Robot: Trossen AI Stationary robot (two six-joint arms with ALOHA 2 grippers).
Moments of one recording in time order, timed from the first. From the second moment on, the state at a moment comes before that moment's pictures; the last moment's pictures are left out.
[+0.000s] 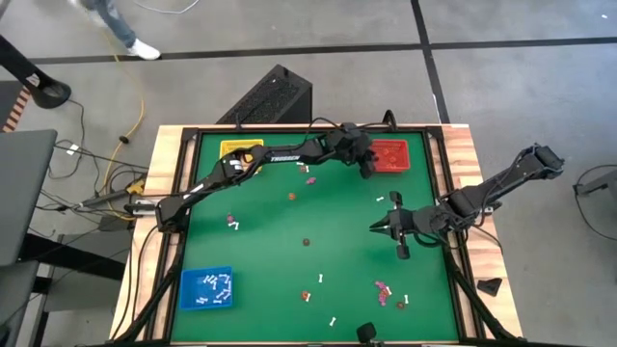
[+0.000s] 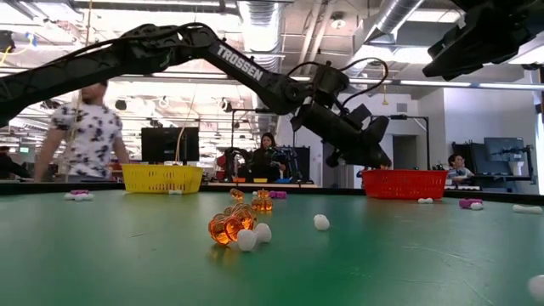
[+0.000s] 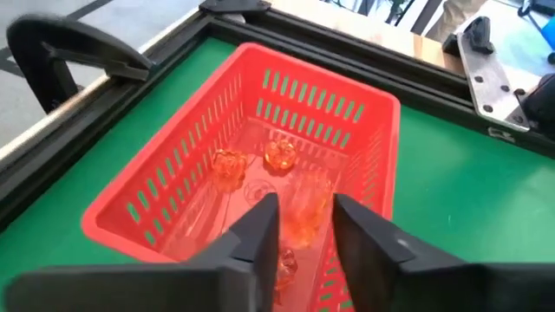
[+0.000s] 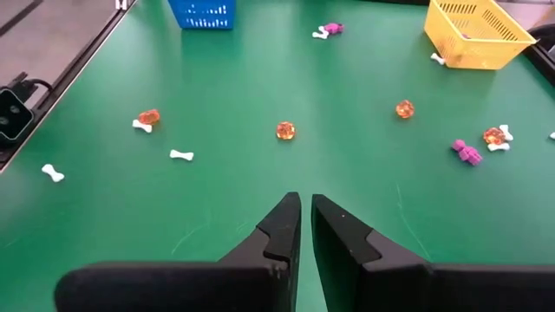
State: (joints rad) left arm 0.36 2.61 2.19 0.04 0.14 -0.14; right arm 0.45 0.80 0.52 -0.23 0.39 0.18
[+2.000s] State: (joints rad) left arm -0.39 1.18 0.51 0.35 -0.62 -0.18; right arm 0.39 0.97 0.52 -0.23 0.34 0.40
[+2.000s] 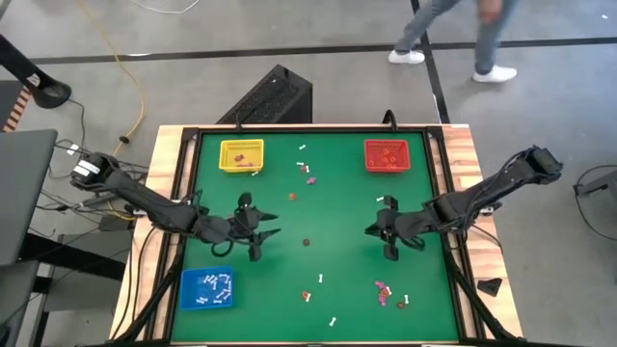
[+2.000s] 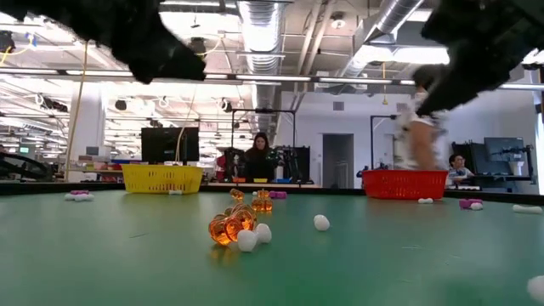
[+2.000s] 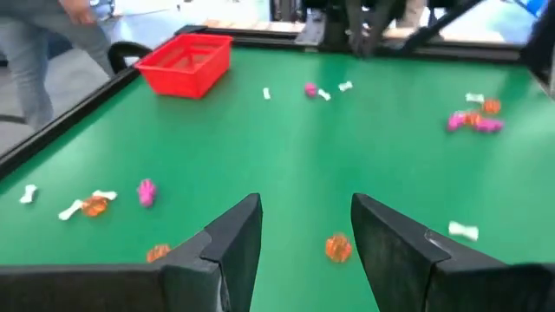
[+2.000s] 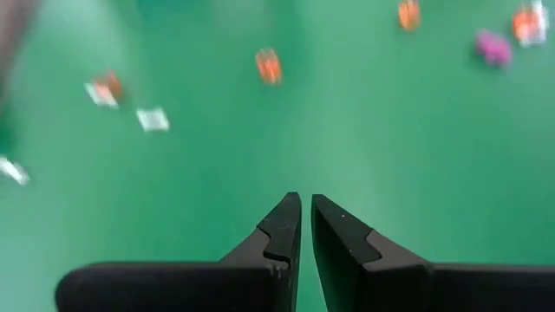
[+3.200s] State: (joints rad) left arm -0.38 1.18 0.44 0.38 -0.56 -0.19; right arm 0.34 1.18 0.55 -0.79 0.13 1.07
